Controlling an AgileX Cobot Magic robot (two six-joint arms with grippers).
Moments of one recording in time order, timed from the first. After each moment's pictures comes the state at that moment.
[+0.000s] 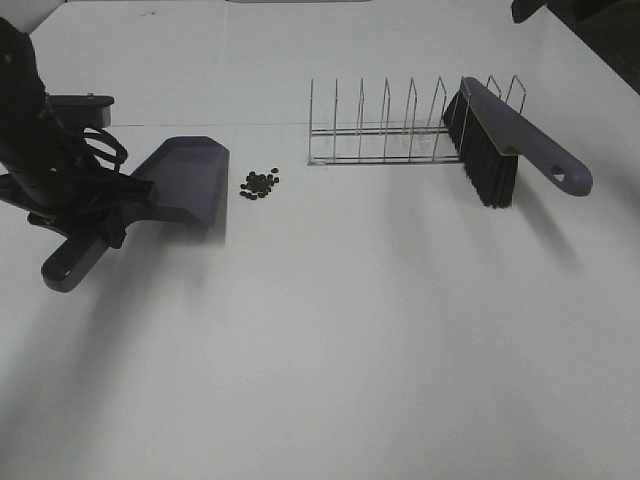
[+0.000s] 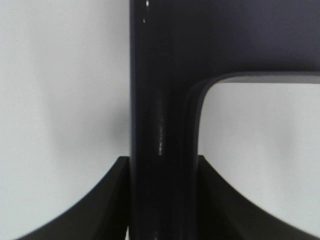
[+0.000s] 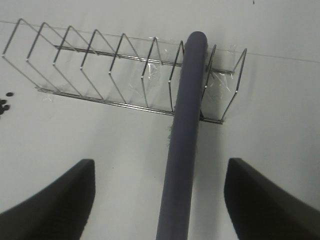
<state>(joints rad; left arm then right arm) -0.26 1.96 -1.23 -0.07 0.72 -0.13 -0.01 1.97 -1.83 0.17 0.96 -0.21</state>
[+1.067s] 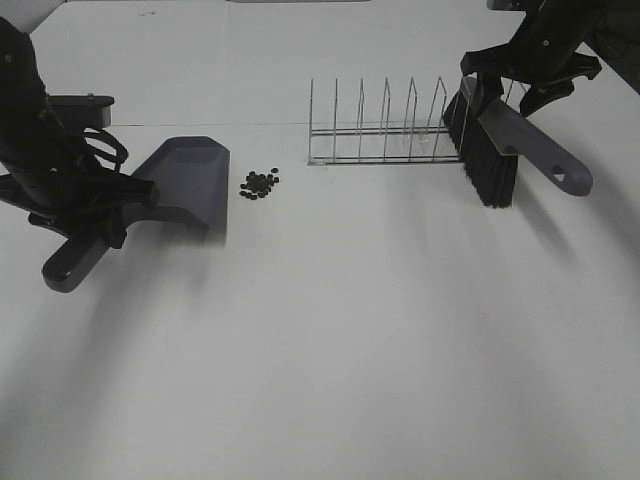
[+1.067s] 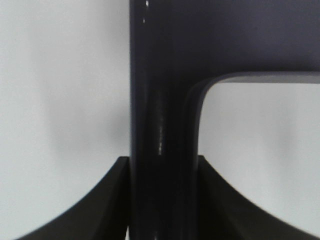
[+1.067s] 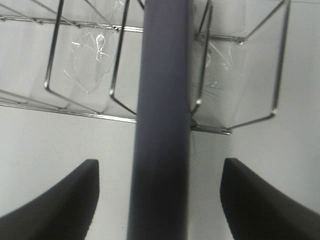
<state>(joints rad) -0.26 1.96 -1.23 -0.07 0.72 -0.13 0.00 2.46 -2.22 0.07 1.05 -0.11</state>
